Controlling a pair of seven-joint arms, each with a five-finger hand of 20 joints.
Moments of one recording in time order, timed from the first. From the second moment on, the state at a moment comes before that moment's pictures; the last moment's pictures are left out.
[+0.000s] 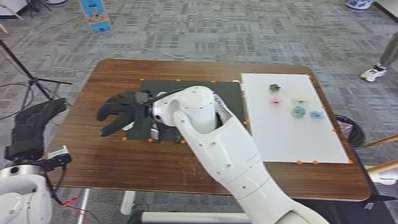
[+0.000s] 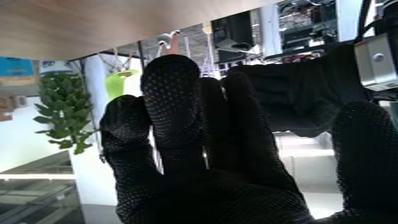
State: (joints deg) left arm 124.1 -45.3 -99.8 -110.1 55.2 29.9 15.7; right arm -60.9 -99.4 56.4 -77.4 -168.1 -30.7 -35.5
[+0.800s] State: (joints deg) left arm 122.9 -45.7 -98.6 -110.2 56.2 31.9 13.0; right arm -59.8 -88.7 47.3 -86.7 -167.6 -30.1 -27.5
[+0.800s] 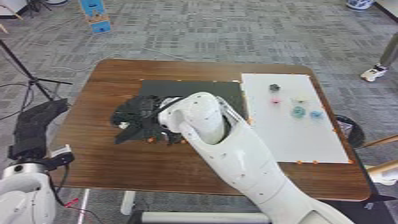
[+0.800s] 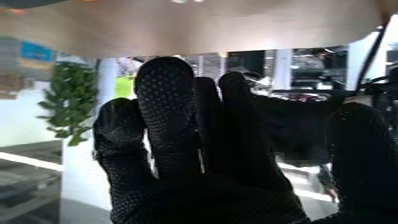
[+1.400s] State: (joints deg) left arm 130.0 -49.1 -102.0 -111.6 56.1 32.6 14.4; right arm -65.1 -71.2 55.2 -103.4 -133.9 -18.3 -10.2
